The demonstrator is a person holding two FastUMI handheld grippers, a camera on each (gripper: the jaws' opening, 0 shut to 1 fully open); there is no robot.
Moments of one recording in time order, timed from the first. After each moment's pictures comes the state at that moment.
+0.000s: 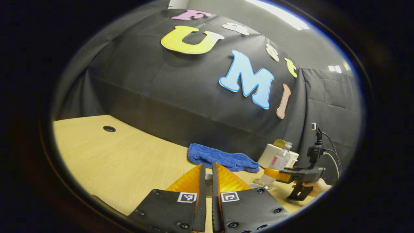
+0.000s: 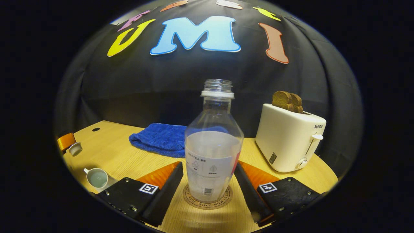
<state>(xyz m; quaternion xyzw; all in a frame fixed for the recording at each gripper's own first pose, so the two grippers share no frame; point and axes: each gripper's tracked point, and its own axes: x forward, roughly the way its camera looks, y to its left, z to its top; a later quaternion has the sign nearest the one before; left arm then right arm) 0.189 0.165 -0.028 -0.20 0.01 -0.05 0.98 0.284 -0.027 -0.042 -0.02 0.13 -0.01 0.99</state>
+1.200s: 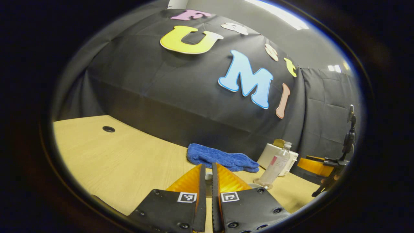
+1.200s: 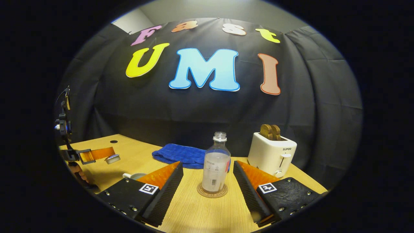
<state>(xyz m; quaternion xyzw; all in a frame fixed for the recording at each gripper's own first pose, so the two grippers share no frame) 0.188 0.165 -0.027 -0.19 0.01 -0.05 0.98 0.166 -0.005 0.026 -0.04 0.03 0.01 1.00</state>
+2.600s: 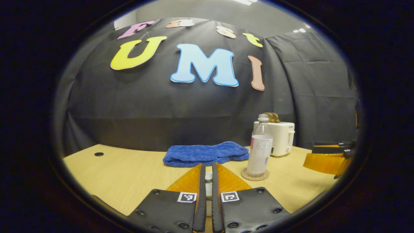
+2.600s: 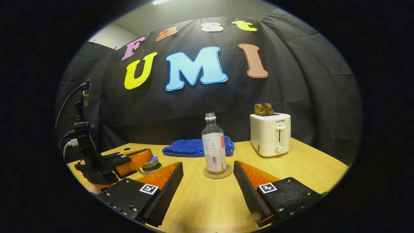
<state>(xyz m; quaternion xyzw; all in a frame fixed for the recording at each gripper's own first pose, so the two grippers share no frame) 0.204 0.029 -0.026 0.00 0.03 -0.06 1.00 0.128 -0.018 -0.005 0.06 0.04 0.04 1.00</state>
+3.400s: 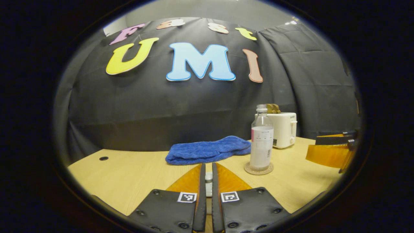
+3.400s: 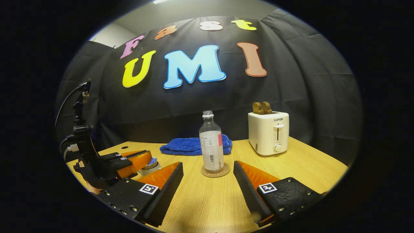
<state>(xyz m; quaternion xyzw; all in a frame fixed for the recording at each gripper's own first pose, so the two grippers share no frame) 0.201 0.023 -0.031 0.03 0.03 -0.05 1.00 0.128 -0.020 -0.008 0.06 0.04 0.03 1.00</state>
